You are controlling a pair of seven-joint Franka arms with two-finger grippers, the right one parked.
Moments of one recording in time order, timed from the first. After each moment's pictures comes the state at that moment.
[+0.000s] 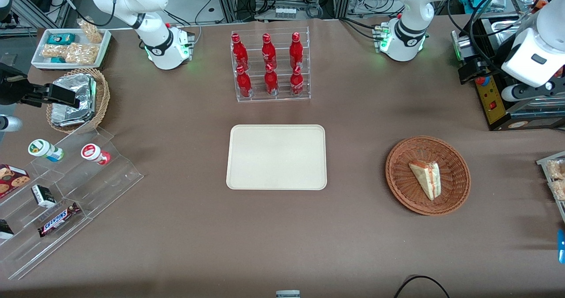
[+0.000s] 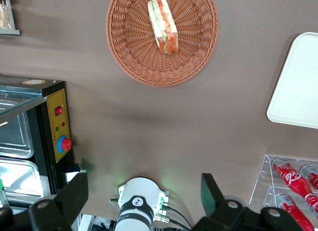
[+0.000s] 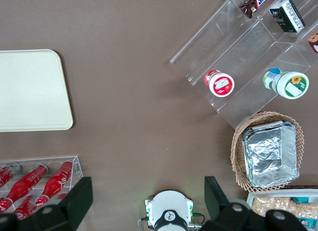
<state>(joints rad) 0.10 0.00 -0.23 -1.48 0.04 1.24 -0.25</state>
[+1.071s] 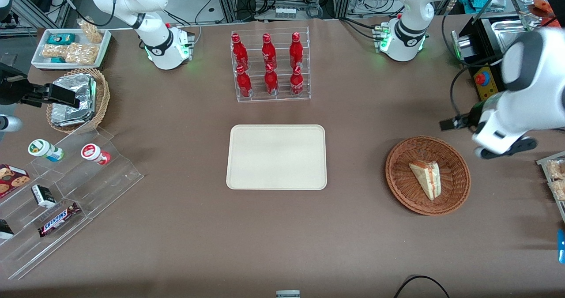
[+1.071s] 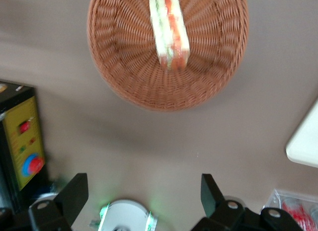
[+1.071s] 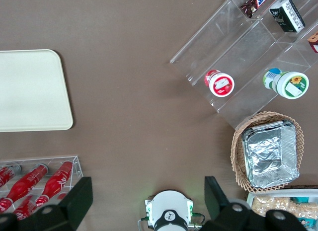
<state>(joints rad) 0.10 0.16 -0.19 -1.77 0.03 1.63 -0.33</state>
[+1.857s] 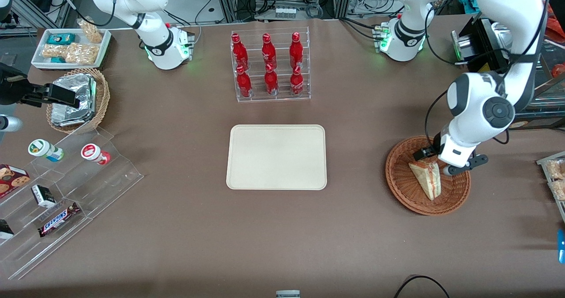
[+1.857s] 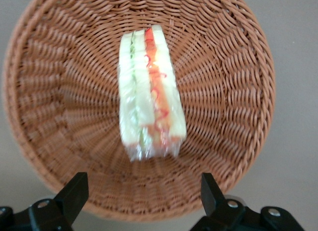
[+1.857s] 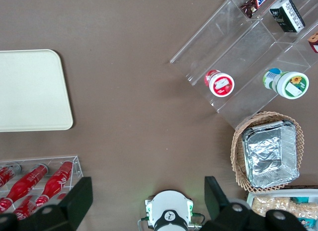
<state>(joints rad) 0.10 0.25 -0.17 -2.17 0.03 2.38 -0.42</state>
